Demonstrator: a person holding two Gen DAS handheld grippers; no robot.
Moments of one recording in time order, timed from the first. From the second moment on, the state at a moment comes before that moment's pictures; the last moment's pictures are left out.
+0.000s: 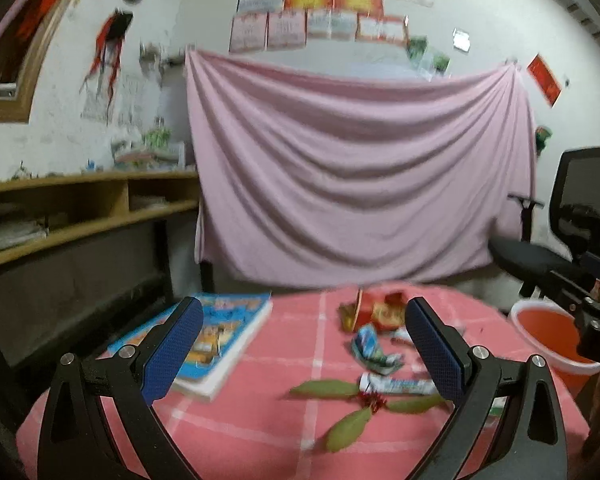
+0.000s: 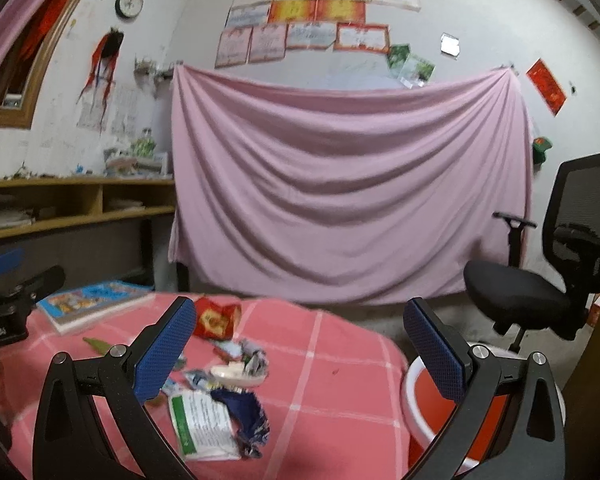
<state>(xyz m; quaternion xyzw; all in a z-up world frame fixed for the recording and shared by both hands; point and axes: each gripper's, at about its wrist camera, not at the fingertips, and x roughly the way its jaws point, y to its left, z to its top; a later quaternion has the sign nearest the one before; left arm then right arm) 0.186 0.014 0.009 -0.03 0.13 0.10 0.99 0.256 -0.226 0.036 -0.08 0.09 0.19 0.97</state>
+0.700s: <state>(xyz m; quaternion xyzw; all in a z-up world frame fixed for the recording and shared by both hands) 0.261 0.013 -0.048 -0.08 0.38 0.02 0.92 0.316 -0.214 -0.007 -0.10 0.29 0.20 0.93</state>
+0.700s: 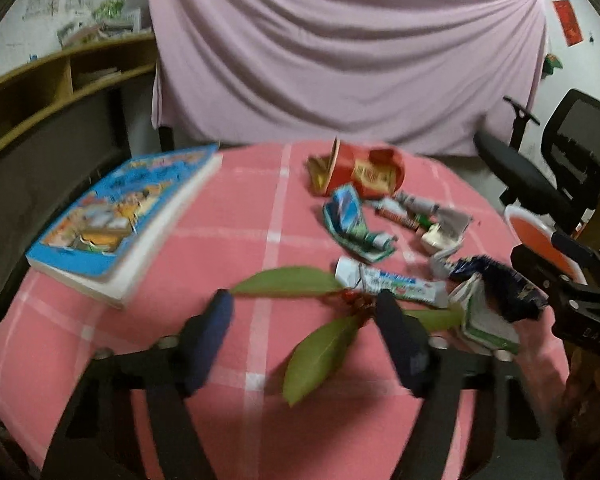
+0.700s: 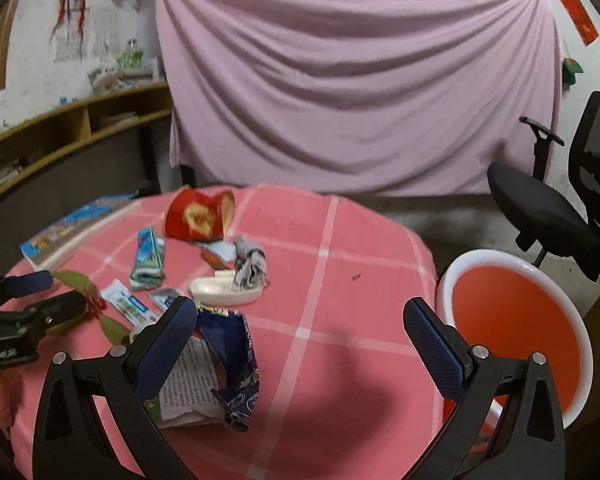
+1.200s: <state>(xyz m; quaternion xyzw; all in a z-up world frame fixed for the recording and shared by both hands) 0.263 0.017 -0.052 -0.11 0.39 -0.02 0.91 0.329 -0.198 -0.031 -0.11 0.38 0.24 0.89</state>
